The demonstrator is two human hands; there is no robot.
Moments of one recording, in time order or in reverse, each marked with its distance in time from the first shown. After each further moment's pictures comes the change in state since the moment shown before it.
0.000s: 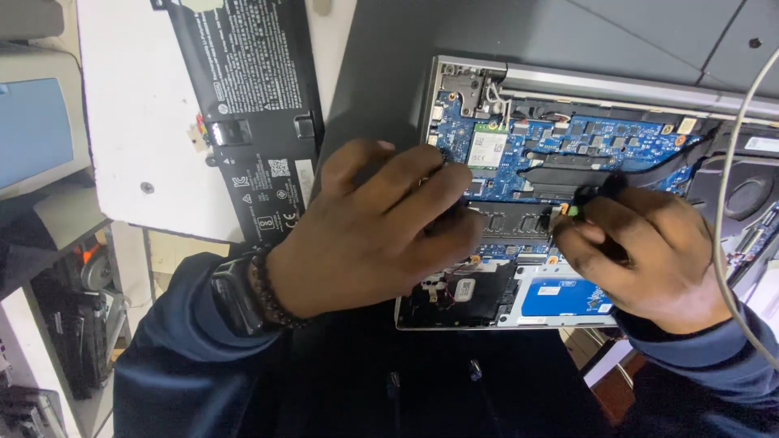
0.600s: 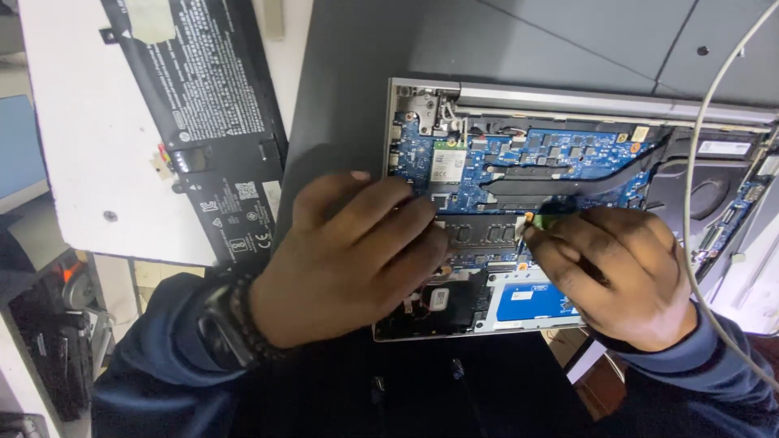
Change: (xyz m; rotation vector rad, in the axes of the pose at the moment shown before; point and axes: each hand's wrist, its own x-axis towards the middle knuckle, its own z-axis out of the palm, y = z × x) left_hand 0.000 0.009 -0.001 -0.047 -0.048 -0.022; right_hand -0.004 -0.004 -0.003 0.157 0.076 0.064
